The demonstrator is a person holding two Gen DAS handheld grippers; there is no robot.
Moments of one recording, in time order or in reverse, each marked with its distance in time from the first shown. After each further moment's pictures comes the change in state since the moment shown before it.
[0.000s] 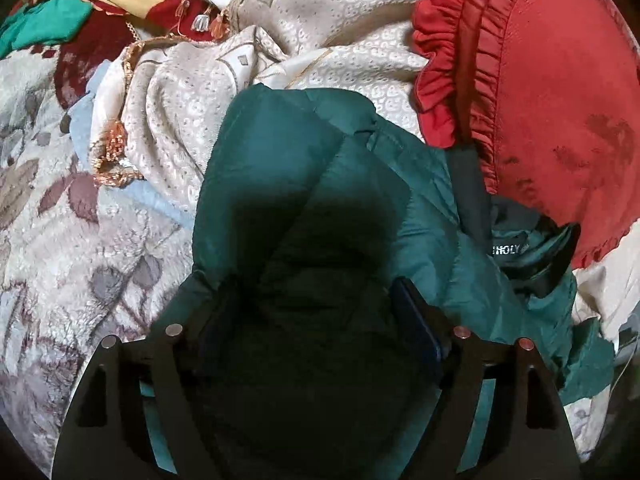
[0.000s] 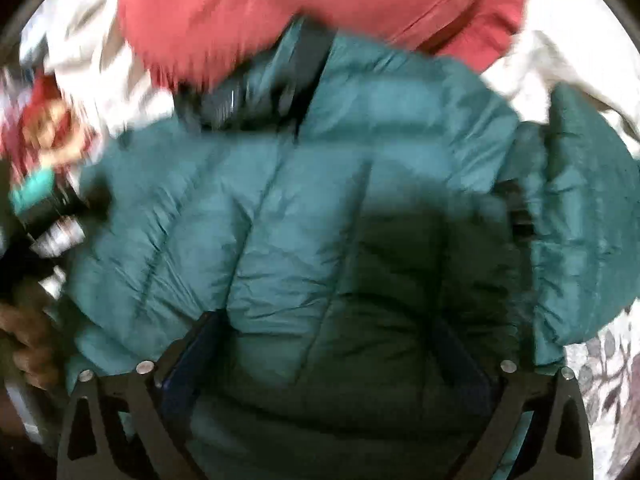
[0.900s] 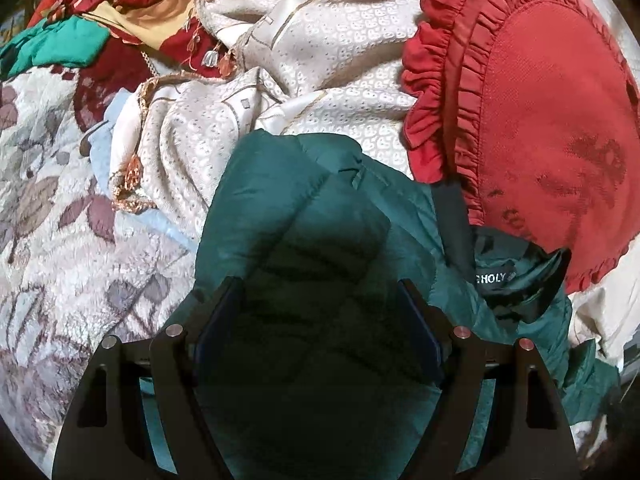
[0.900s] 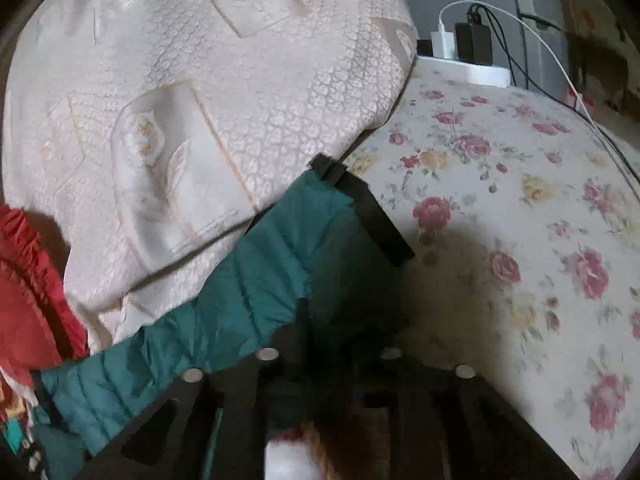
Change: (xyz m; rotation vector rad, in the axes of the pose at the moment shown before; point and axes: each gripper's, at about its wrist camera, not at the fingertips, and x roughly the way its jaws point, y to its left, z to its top) left arm -0.020 -0.015 0.001 -0.013 -0.106 0.041; right arm -0.134 -0.403 0.041 0.508 -0.333 -0.311
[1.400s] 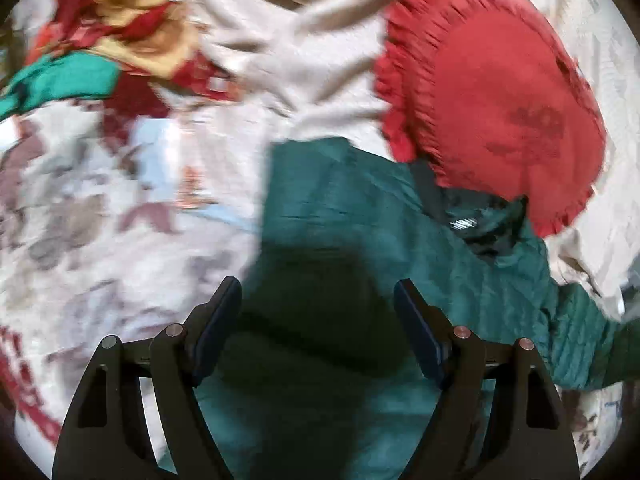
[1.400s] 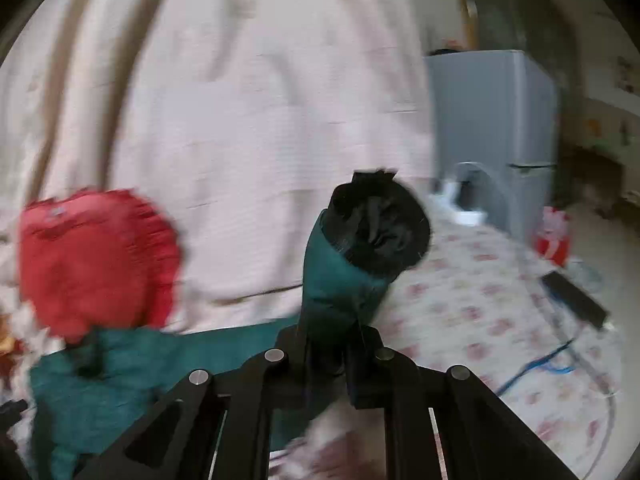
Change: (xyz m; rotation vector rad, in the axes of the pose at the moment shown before) left arm -0.086 0.035 -0.027 0.110 -0.019 -0.015; right arm -0.218 0.097 -0.072 -0.219 -0.280 0.002
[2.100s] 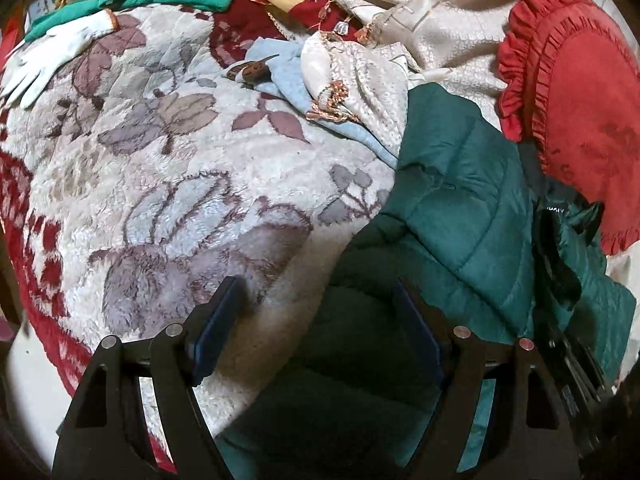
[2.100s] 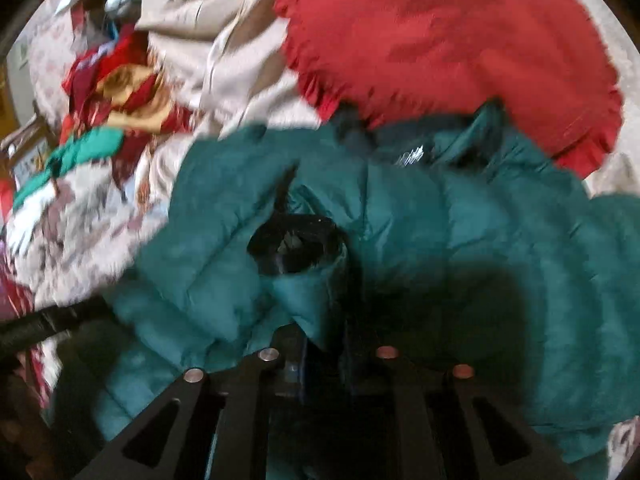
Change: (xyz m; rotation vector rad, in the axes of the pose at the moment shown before) left arm 0.013 0.062 -0.053 -0.174 0.099 0.175; right arm 0.043 0.372 -0.216 -0.477 0.391 0.576
